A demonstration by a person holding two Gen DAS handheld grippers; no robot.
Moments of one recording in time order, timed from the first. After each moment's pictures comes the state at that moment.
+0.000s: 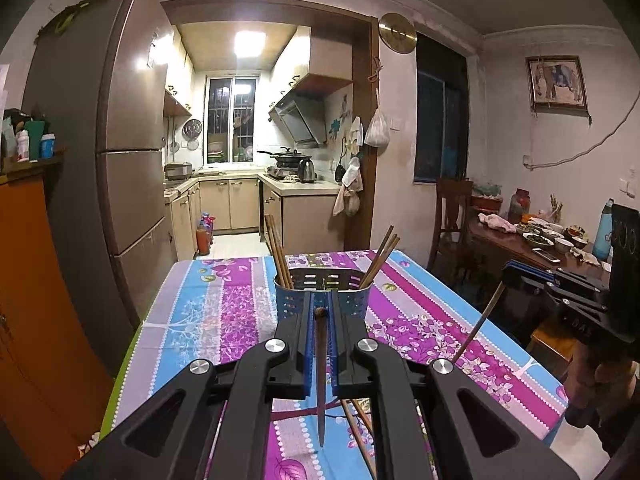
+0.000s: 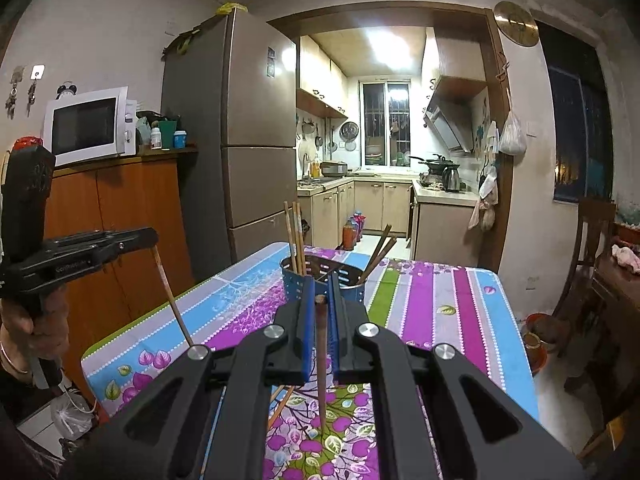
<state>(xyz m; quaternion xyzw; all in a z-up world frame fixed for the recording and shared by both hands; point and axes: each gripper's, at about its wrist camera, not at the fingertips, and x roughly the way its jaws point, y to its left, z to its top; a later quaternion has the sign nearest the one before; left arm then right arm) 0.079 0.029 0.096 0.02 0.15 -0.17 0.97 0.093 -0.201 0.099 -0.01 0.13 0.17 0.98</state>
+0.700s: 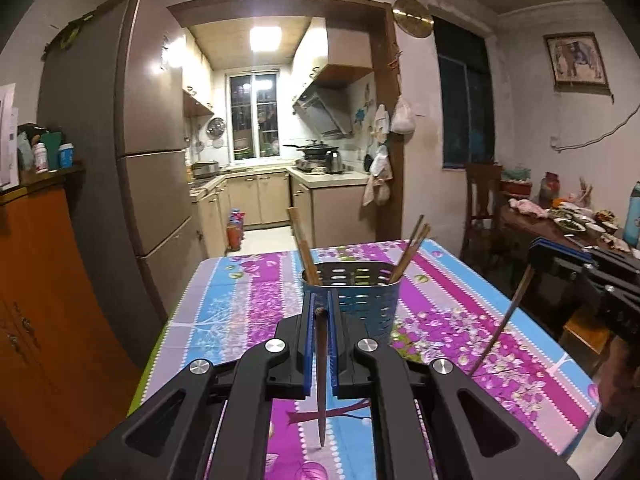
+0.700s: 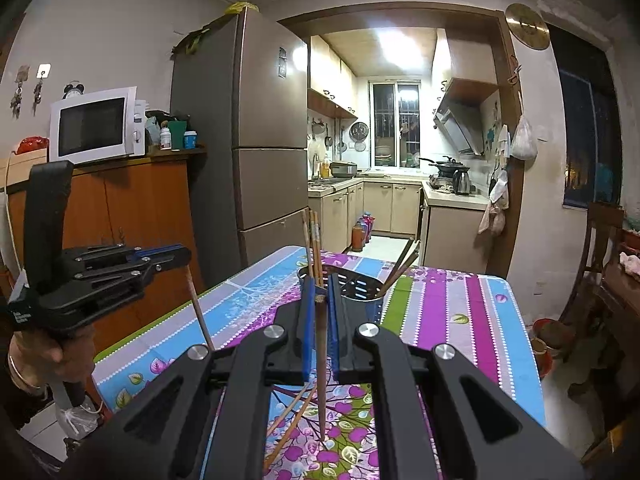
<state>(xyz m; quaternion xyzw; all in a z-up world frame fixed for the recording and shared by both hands) 0.093 0.009 0.088 0.05 0.17 -0.10 0.98 0.099 -0.181 0.110 -0.01 0.13 0.19 0.97</state>
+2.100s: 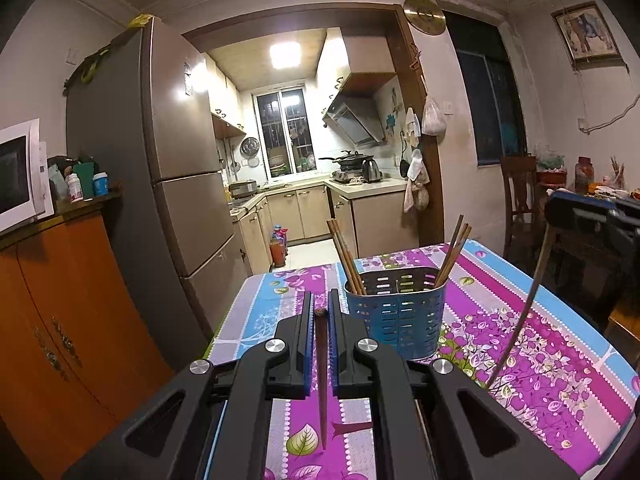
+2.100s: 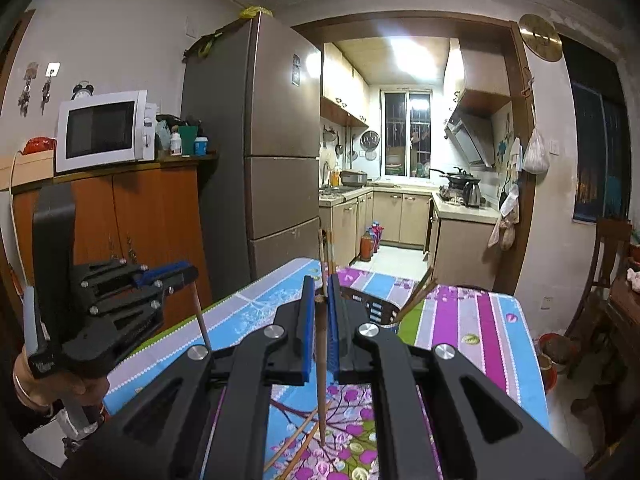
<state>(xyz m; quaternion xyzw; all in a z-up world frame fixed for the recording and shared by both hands) 0.095 0.008 0.084 0.09 0.13 -0.03 0.99 0.107 -0.161 0.133 -0.02 0.11 0.20 0.97</state>
